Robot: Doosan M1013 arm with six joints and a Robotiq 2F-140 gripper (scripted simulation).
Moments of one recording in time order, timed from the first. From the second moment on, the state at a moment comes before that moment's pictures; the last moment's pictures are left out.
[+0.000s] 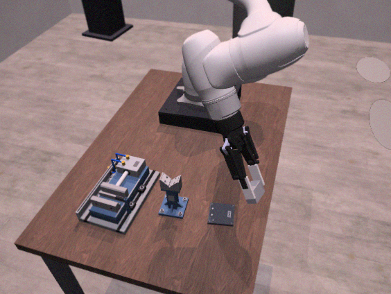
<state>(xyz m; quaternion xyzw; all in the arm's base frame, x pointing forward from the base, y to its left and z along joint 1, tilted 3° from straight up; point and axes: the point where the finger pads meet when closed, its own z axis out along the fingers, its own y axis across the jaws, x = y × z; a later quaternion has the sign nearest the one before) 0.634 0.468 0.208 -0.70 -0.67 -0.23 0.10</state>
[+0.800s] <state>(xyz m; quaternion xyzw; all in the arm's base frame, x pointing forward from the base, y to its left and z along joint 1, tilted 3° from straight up) 0.758 0.481 0.298 -0.79 -0.43 -0.42 0.13</state>
